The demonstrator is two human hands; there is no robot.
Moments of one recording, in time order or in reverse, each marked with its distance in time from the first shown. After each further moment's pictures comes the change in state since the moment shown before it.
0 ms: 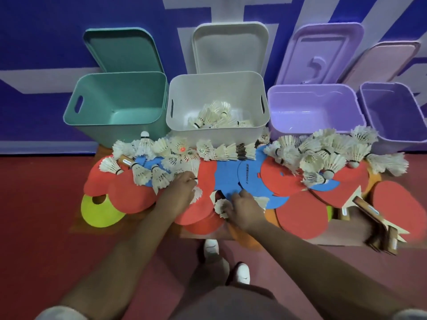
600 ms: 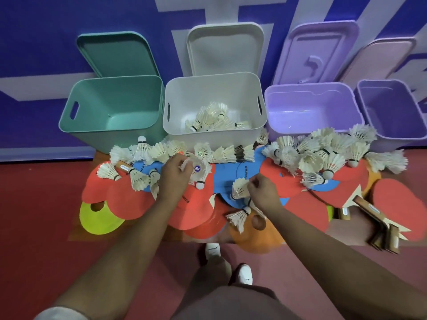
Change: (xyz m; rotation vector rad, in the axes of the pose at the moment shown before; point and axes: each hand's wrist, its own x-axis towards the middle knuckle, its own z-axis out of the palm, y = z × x) left_hand 0.032 0.025 -0.042 -0.573 0.434 -0.354; right_hand 0.019 0.024 -0.049 0.577 0.268 0.207
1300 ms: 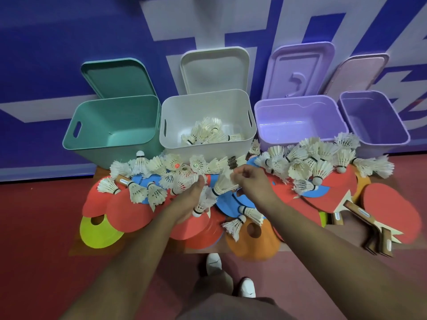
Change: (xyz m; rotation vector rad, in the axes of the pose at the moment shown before) left_hand -0.027 0.044 0.008 -0.287 -0.700 -0.583; right_hand -0.013 -0.064 -0.039 0.480 -0.111 -0.042
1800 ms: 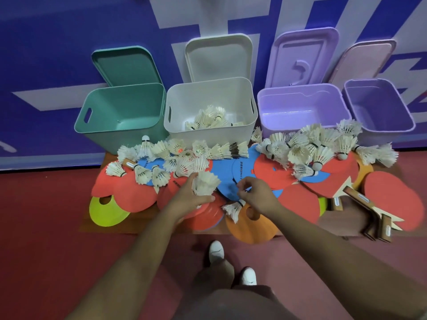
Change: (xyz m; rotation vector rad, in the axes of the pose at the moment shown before) left_hand -0.031 -0.045 0.020 0.038 0.112 0.249; right_hand -0.031 0.076 -0.015 -0.405 -0.116 -0.060
